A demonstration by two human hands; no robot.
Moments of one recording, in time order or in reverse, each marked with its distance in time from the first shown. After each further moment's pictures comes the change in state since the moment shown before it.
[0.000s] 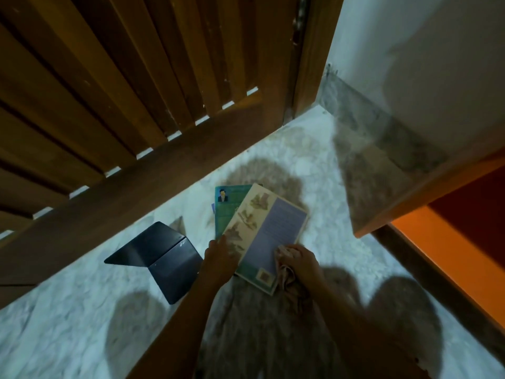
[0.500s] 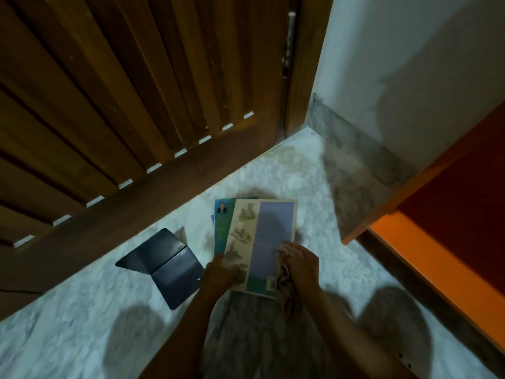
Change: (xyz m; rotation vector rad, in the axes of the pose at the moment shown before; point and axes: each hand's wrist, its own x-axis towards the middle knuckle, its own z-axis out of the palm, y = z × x) left_hand -0.044 0.003 -0.007 -0.387 -0.072 -0.084; right_hand -0.048 -0.030 -0.010 0.474 0.207 -0.068
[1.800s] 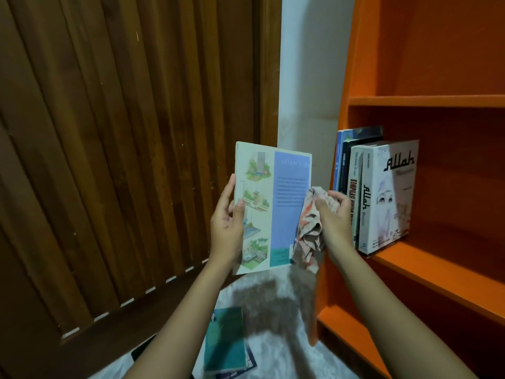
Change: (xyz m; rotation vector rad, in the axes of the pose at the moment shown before) left_hand -0.340 0.209 -0.089 -0.793 0.175 1.413; right_hand -0.217 -0.310 -0.146 0.283 0.151 -0.891
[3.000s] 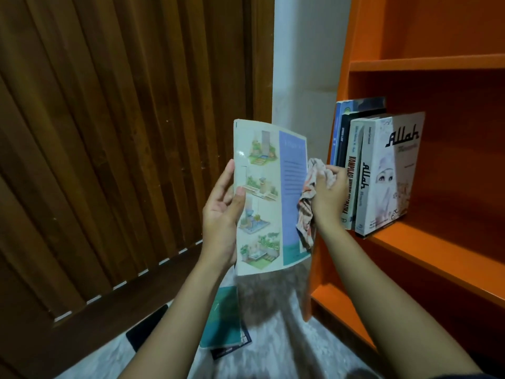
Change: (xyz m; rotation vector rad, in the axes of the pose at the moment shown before) left_hand -0.015 0.003 0.014 -0.365 -0.049 -0.170; right_hand 0.022 0.005 0.013 -0.170 0.247 -0.178
